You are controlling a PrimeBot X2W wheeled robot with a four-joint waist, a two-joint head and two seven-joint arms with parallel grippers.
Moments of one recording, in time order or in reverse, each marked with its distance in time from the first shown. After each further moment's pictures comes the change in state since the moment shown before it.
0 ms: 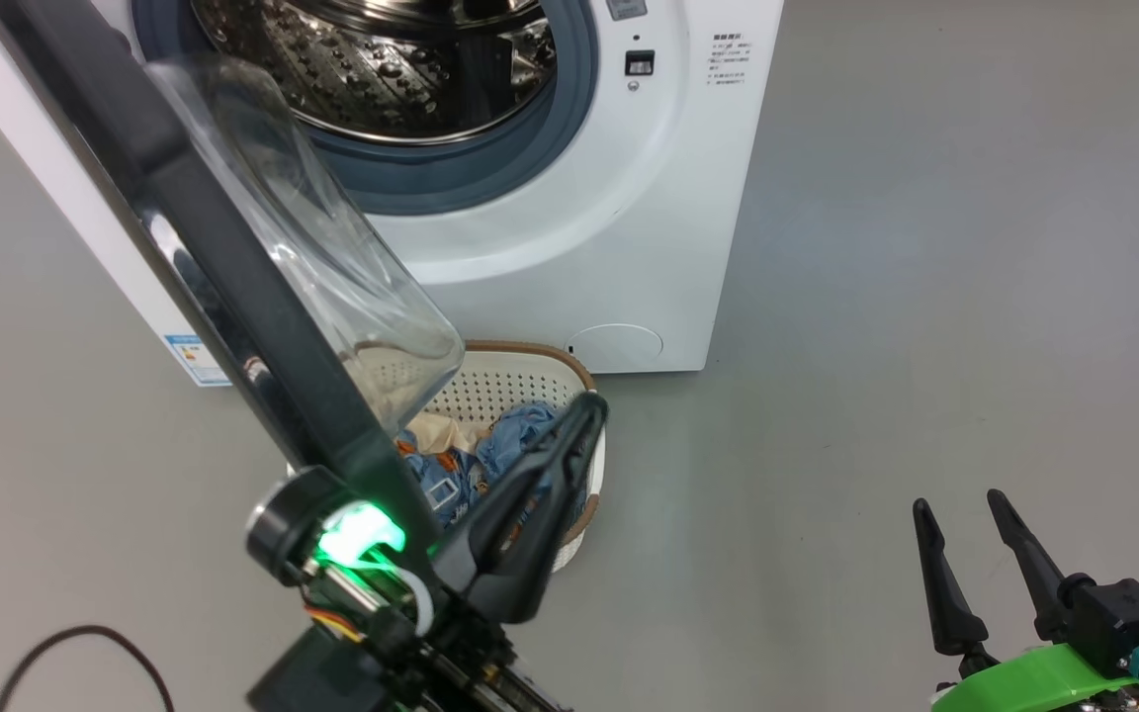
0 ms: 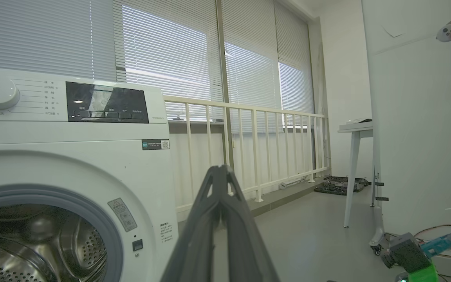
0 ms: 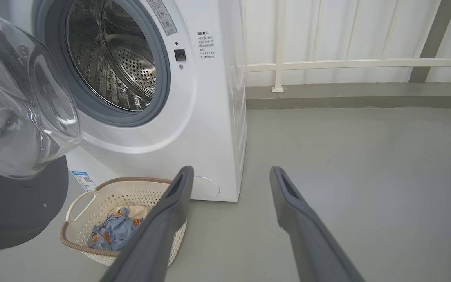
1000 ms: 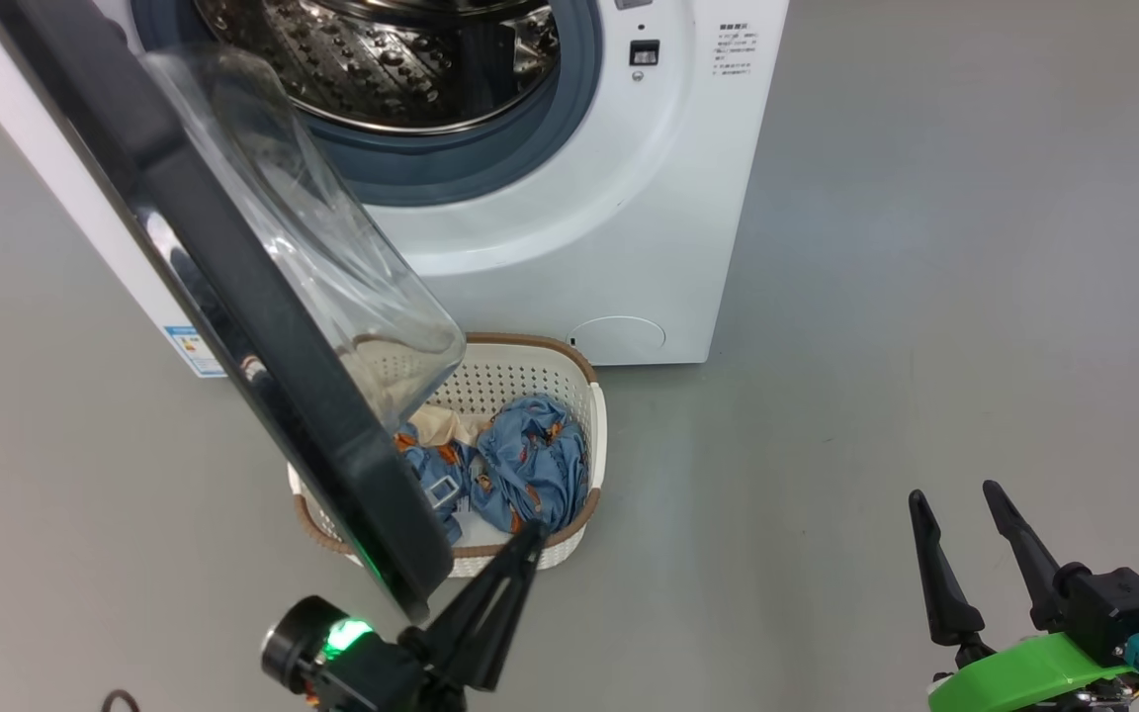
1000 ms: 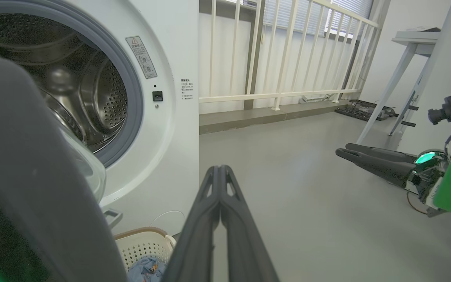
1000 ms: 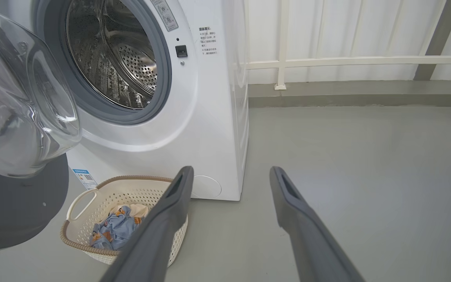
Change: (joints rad) left arm 0.115 0.016 -0.006 0.364 -0.016 0.000 0.001; right arm -0.023 -0.006 0.007 0.018 0.003 0.000 0.000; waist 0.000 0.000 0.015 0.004
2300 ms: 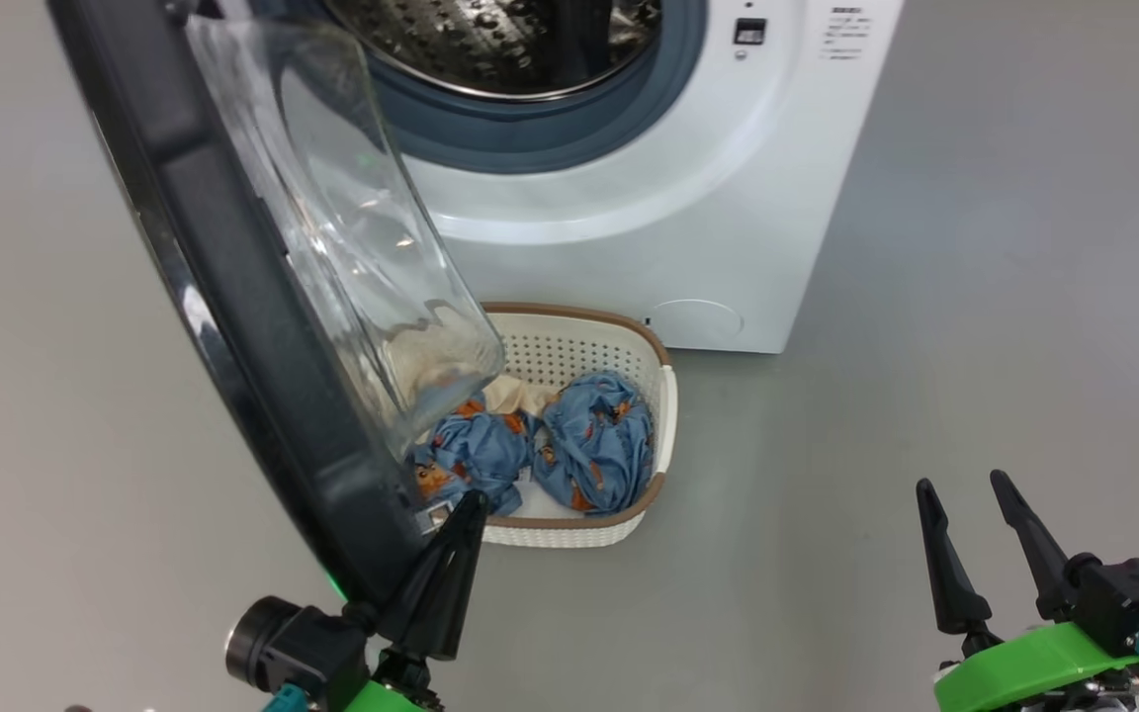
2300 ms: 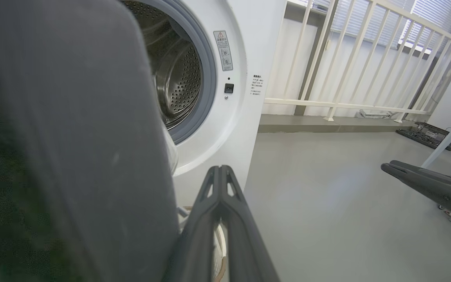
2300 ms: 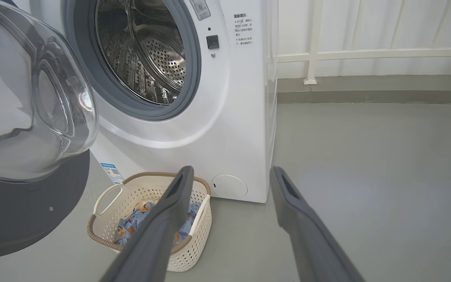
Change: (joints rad) left arm 0.004 -0.097 0.181 0.099 0.005 -0.019 -0.006; right arm -0.009 -0.012 0.003 0.002 0.029 0.000 0.000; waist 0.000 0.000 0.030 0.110
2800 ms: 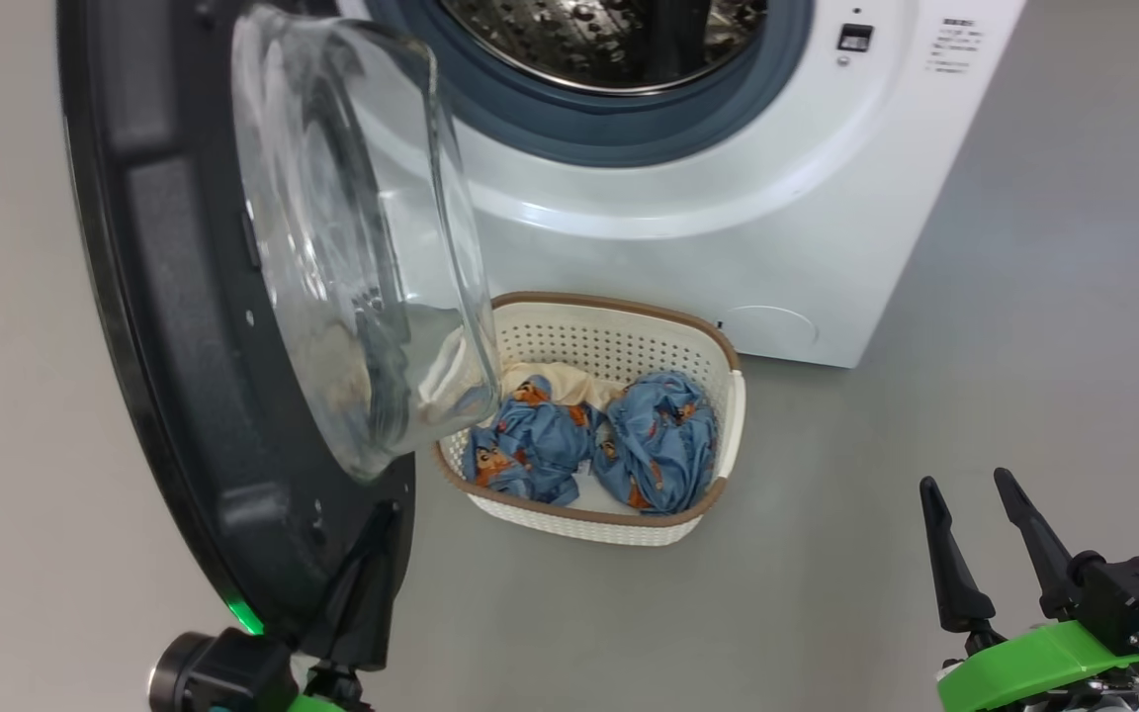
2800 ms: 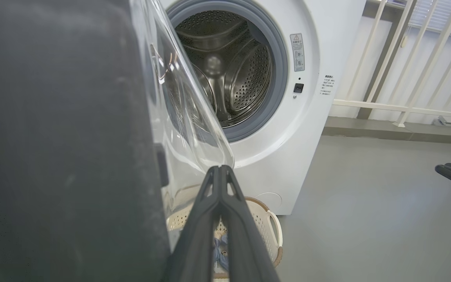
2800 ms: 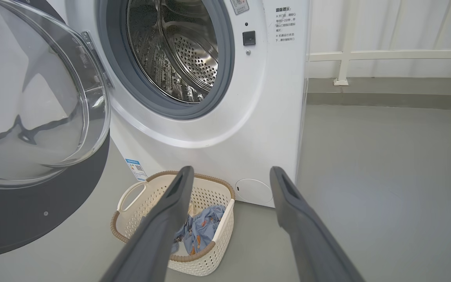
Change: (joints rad) left arm 0.060 0.013 0.103 -0.045 0.007 0.023 0.004; right arm -0.007 -0.004 -0.003 0.001 0.001 0.000 0.000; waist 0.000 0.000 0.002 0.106
